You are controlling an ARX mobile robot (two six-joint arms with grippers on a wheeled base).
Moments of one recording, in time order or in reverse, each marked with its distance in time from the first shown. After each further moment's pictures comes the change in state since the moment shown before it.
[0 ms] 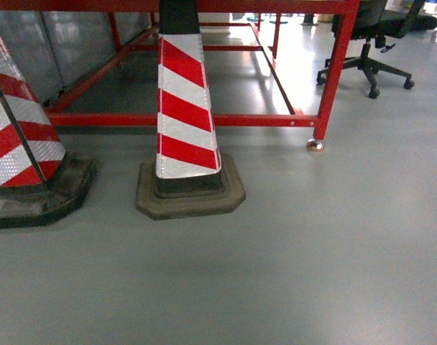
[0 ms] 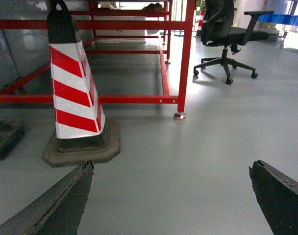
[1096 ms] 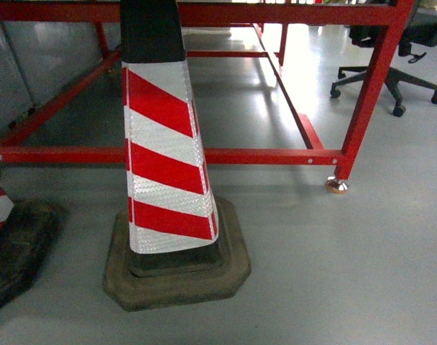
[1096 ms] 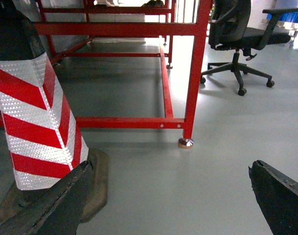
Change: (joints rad) left arm 0.000 0.000 0.000 -0.003 0.000 0.000; right arm 0.000 0.000 0.000 -0.005 0.000 0.000
